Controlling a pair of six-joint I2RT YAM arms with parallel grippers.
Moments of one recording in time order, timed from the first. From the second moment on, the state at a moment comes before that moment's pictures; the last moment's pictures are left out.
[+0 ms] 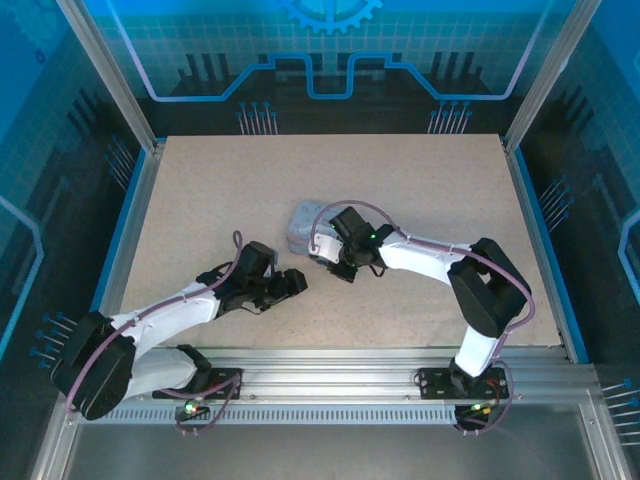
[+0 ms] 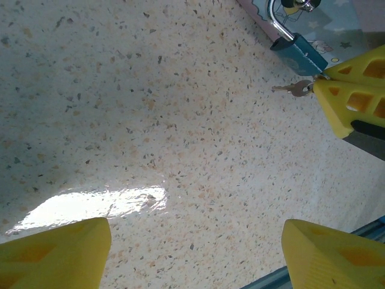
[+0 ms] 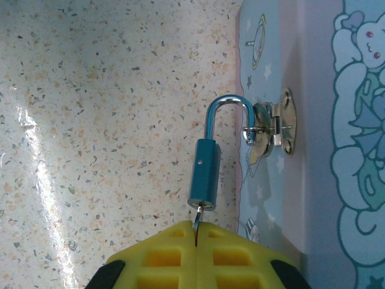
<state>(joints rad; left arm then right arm) -0.59 1.19 0.54 -0.28 0.26 -1.01 0.72 1.75 1.09 -0.41 -0.14 -0.54</state>
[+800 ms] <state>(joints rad) -0.59 1.18 0.54 -0.28 0.26 -1.01 0.71 1.83 1.20 -0.42 -0.19 -0.57</state>
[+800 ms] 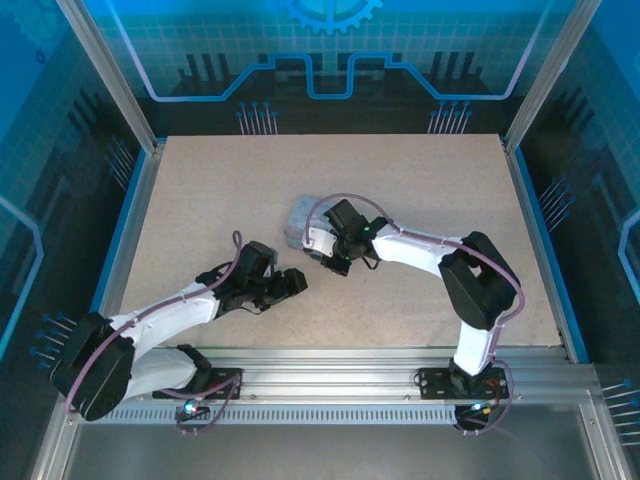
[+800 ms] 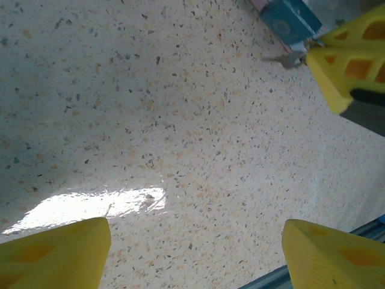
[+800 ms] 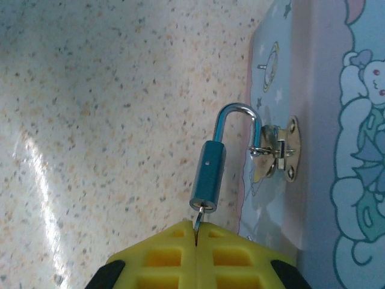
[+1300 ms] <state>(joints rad) -0.59 1.09 0.54 -0.33 0.22 -1.01 0.72 1.86 1.23 -0.42 -0.20 -0.59</state>
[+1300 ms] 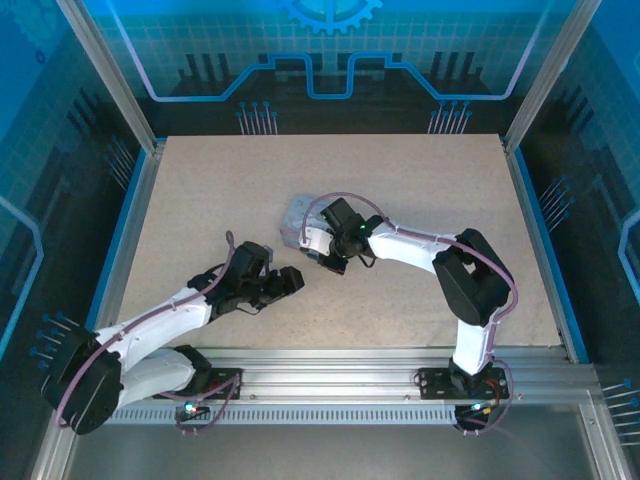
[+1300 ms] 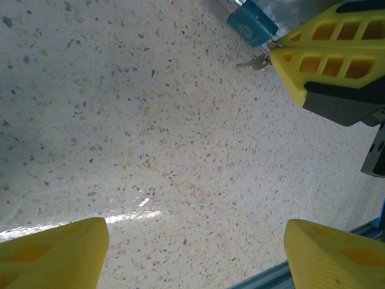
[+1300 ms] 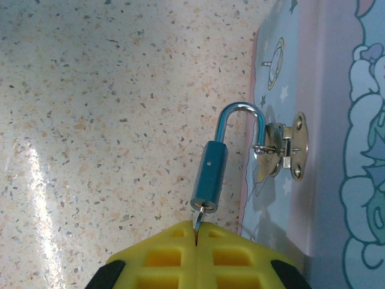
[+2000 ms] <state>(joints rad) -0.58 1.05 0.54 -0.37 0.20 -1.03 0.67 1.80 1.16 -0.42 -0.24 -0.65</state>
